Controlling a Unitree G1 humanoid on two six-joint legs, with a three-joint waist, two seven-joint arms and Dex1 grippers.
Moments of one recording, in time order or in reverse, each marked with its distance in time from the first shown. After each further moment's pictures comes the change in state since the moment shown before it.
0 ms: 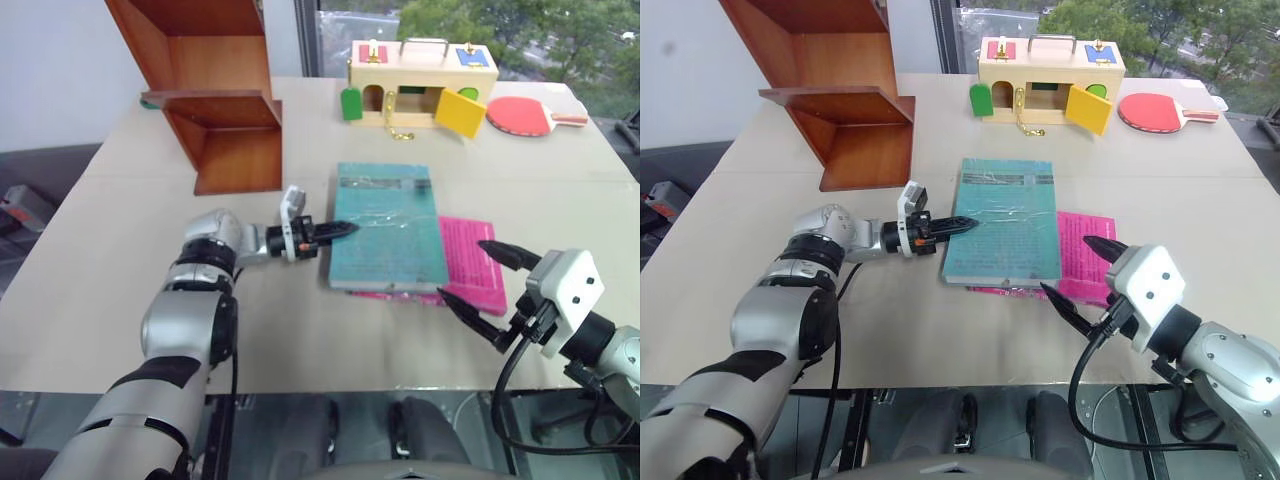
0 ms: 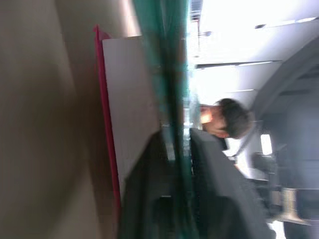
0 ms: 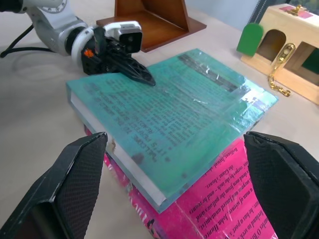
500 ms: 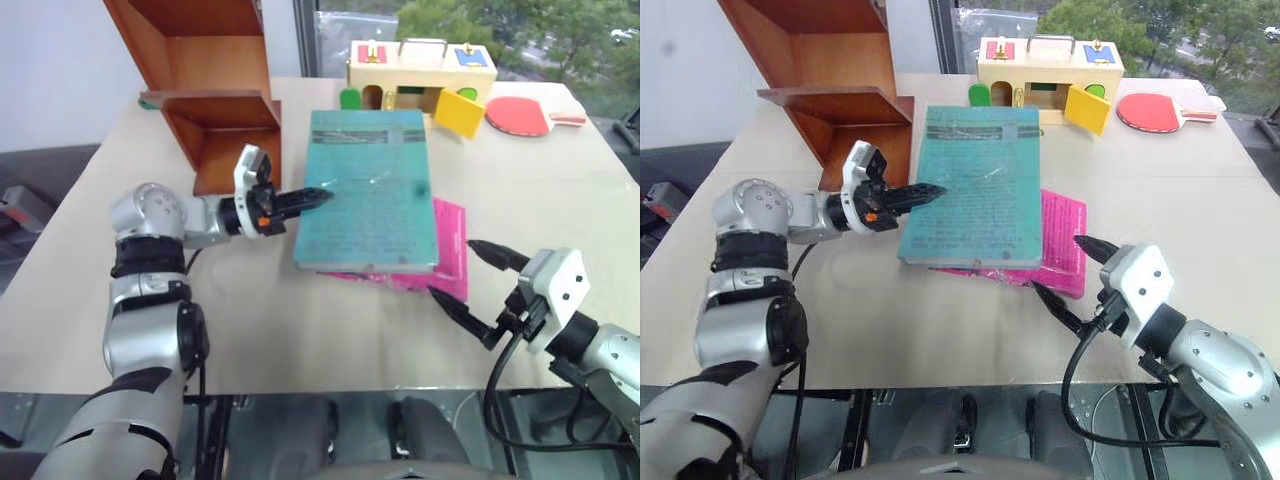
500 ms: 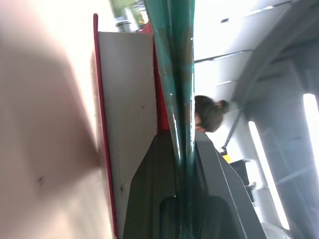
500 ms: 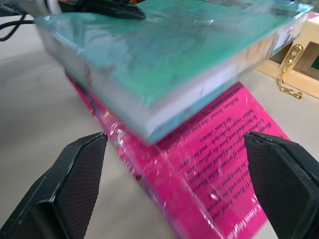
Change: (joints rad) left arm 0.168 0.064 0.198 -0.520 -0.145 0.313 0.175; right arm -0.059 0.053 0.088 0.088 -0.022 -0.055 0.008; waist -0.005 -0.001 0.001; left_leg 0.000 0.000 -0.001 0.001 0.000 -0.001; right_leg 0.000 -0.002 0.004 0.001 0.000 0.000
